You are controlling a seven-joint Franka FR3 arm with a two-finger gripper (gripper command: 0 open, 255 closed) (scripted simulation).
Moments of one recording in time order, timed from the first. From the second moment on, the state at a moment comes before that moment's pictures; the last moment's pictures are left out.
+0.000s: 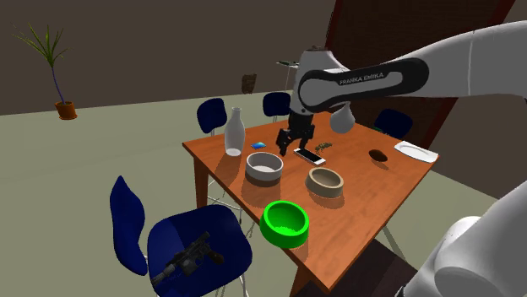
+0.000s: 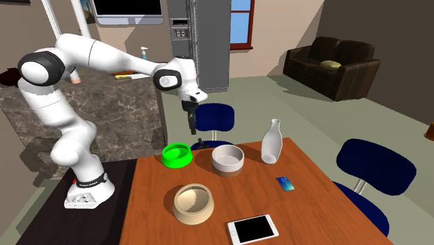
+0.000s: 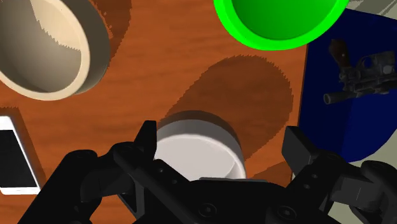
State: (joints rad) arm 0.02 -0.17 0.04 -2.14 -0.05 2.03 0.14
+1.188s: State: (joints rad) arm 0.05 0.46 0.06 -1.65 -0.06 2.16 0.18
